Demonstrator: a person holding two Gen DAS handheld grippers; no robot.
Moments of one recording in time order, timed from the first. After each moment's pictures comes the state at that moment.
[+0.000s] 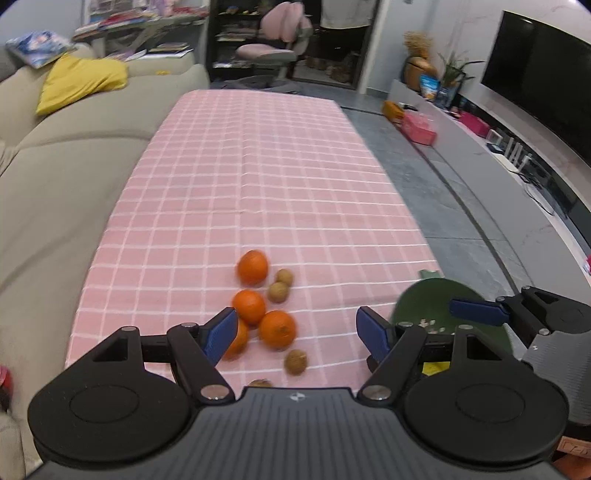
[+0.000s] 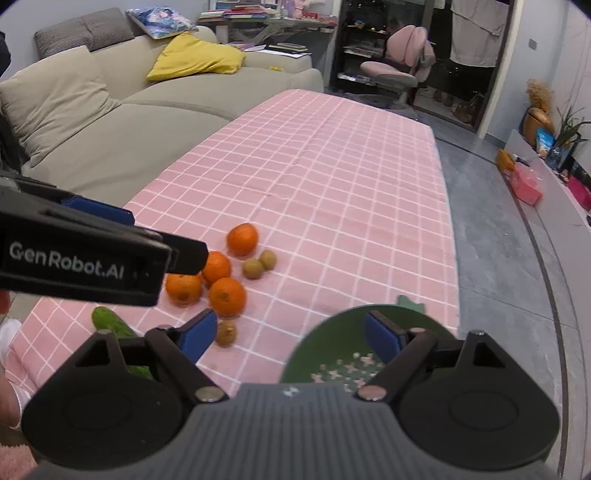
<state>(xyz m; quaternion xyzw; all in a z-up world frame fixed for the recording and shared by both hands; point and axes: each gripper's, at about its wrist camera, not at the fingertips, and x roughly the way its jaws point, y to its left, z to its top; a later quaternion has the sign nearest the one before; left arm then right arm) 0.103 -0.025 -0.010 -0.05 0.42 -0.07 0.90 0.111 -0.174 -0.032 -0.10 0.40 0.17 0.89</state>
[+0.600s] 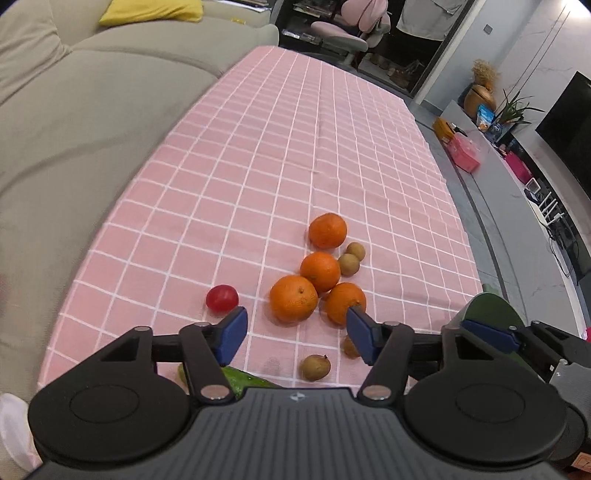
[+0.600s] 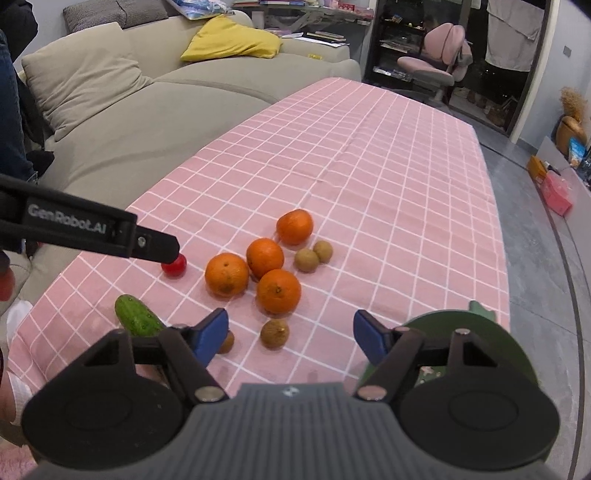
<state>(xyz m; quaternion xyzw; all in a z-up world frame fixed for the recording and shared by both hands) 0.106 0.053 -0.068 -0.17 0.45 -0.02 0.87 0.119 -0.135 -0.065 -0.12 0.41 0.21 0.88</state>
